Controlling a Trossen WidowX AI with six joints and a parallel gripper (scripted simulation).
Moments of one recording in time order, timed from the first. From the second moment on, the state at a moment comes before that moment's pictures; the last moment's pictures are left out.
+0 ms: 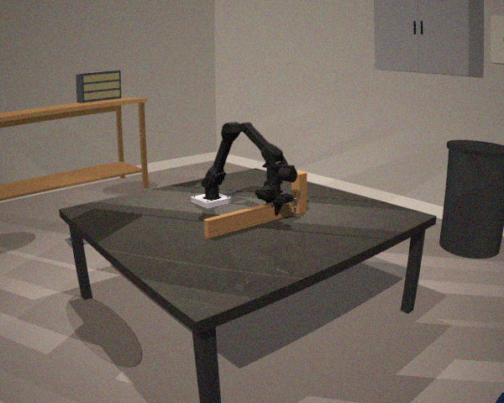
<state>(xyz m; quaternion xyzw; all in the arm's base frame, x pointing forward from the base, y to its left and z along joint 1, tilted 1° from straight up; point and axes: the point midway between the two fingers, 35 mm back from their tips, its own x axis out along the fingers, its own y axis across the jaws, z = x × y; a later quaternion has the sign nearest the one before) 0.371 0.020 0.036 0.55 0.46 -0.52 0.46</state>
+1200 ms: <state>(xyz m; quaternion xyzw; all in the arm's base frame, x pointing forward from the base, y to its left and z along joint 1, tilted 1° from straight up) 0.369 0.021 0.037 0.55 0.46 -0.52 0.46</state>
